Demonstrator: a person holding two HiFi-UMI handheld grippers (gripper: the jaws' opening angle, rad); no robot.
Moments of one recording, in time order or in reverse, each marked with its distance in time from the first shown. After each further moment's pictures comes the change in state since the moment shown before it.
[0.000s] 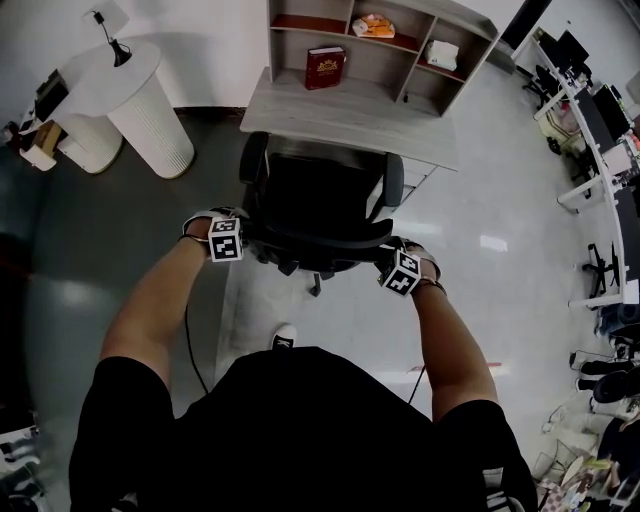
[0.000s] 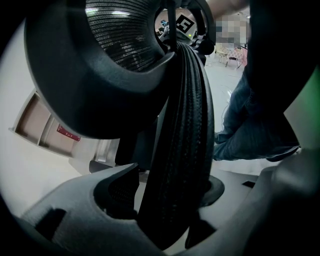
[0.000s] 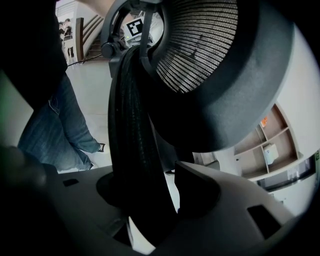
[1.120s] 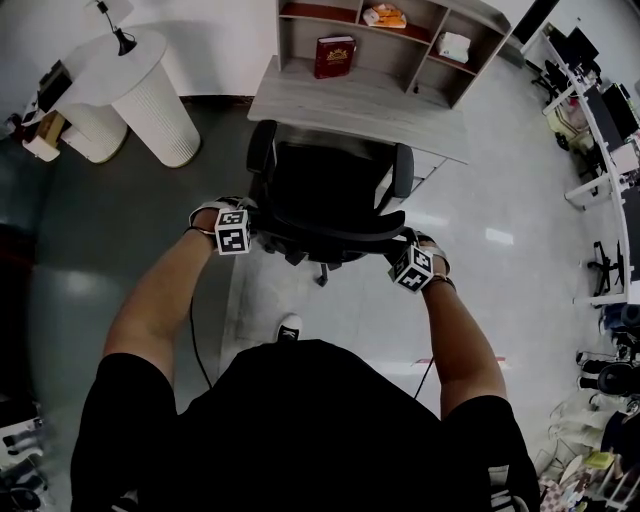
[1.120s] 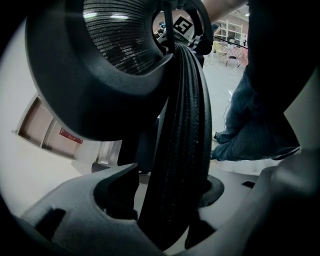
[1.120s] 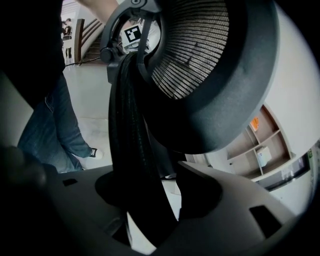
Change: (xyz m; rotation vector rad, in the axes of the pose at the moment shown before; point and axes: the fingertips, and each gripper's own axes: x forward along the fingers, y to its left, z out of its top) left arm 0.002 0.005 0.000 0.019 -0.020 0.036; right arm 0.001 -0.012 0.007 0.011 -0.074 -0.083
